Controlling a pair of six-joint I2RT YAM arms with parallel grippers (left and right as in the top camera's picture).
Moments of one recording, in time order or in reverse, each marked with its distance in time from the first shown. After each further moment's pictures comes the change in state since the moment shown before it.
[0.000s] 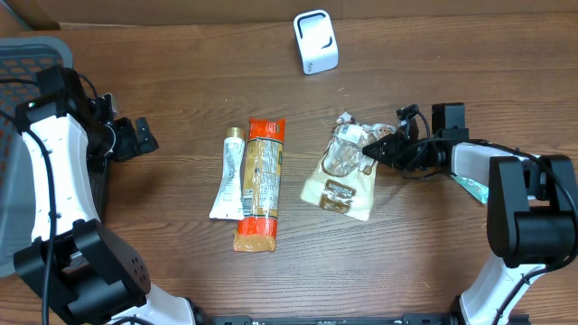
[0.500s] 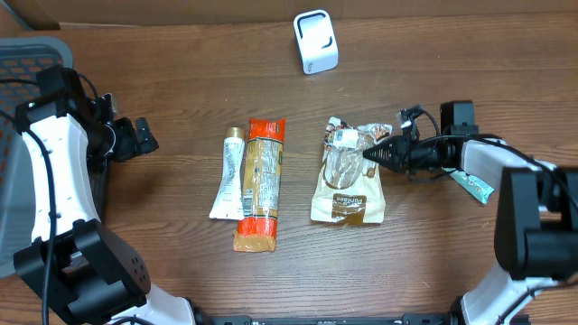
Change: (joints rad) left arm 0.000 0.000 0.000 0.000 0.000 0.000; right arm -0.022 -0.095 0.037 -0.239 -0.229 -0.026
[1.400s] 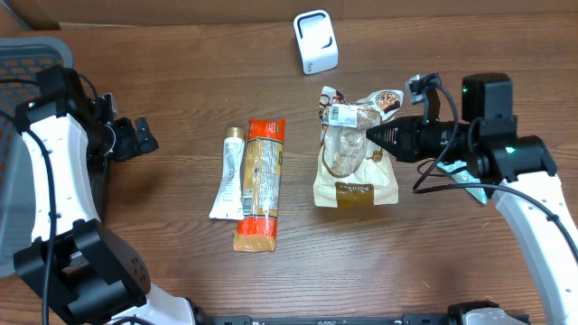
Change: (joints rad) left arm 0.000 0.000 0.000 0.000 0.000 0.000; right arm 0.145 -0.539 0.163 -0.329 0.347 -0.019
